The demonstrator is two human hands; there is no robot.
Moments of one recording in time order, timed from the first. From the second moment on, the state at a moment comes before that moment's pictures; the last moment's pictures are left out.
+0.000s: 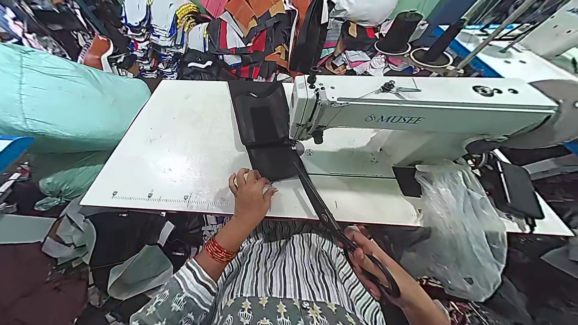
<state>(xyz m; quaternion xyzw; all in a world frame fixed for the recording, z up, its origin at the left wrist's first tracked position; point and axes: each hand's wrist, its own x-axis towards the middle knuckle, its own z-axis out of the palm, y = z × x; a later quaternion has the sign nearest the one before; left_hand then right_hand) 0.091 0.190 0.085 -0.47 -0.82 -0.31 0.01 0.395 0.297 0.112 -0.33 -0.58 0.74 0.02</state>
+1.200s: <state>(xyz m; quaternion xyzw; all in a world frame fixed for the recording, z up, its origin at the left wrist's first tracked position) 0.063 0.209 0.095 -0.31 -0.67 -0.58 -0.35 0.386 0.287 0.094 -0.18 -0.52 0.83 -0.08</state>
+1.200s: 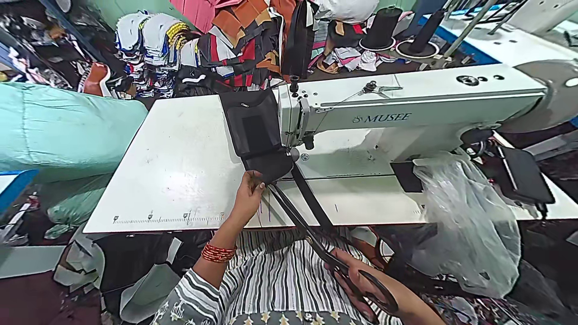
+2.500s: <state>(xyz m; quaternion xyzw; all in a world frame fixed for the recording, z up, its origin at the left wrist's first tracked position) 0.035 0.143 0.097 -0.46 -0.82 -0.34 -0.01 0.361 0.287 0.104 -0.21 -0.55 0.80 -0.08</state>
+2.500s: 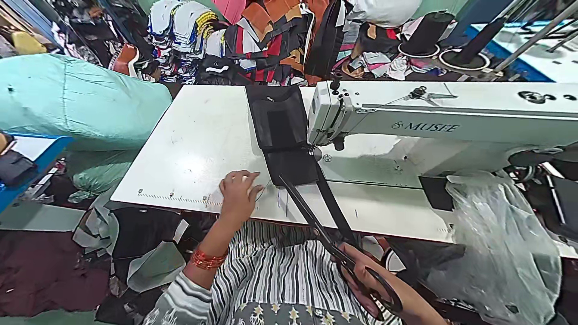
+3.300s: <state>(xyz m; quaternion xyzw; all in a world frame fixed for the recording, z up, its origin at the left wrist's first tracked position) 0.043 0.196 0.106 -0.47 -0.84 -0.18 -0.18 0.356 0.280 0.088 -0.21 -0.48 0.85 -0.10</state>
